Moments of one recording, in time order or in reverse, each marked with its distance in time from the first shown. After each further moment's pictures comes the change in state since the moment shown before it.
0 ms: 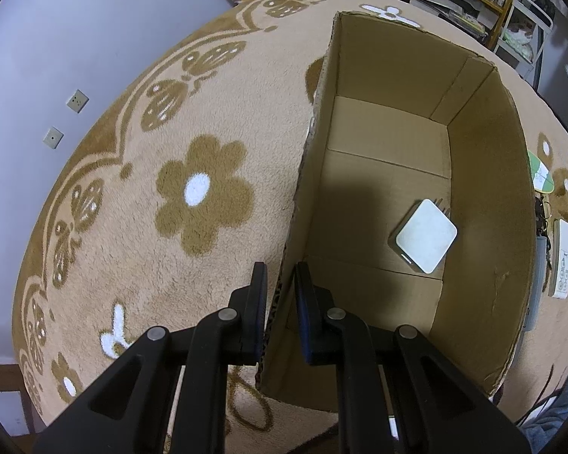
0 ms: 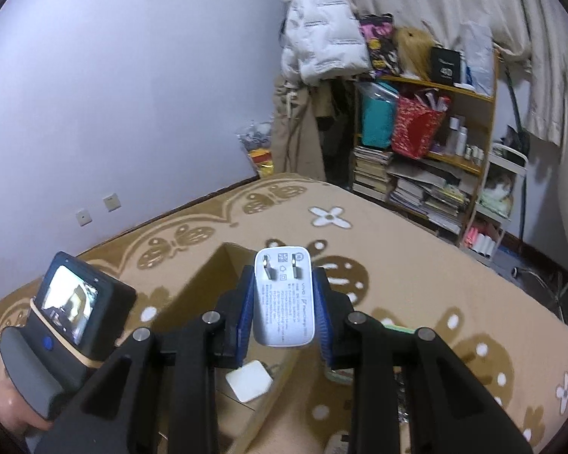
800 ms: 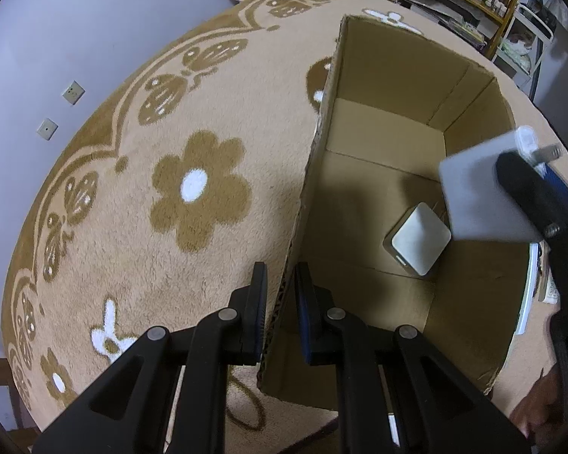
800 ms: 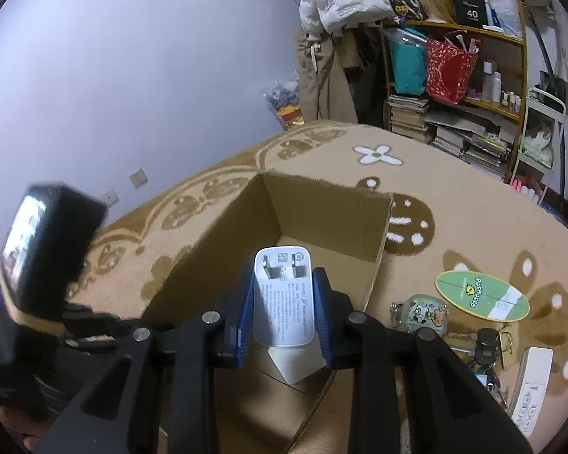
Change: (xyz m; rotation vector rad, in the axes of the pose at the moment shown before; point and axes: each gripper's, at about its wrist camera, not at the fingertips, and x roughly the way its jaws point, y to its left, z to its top) left arm 0.001 0.007 -0.001 -0.031 -0.009 -0.039; right arm 0.055 0.016 -0.059 0.068 0.144 0.137
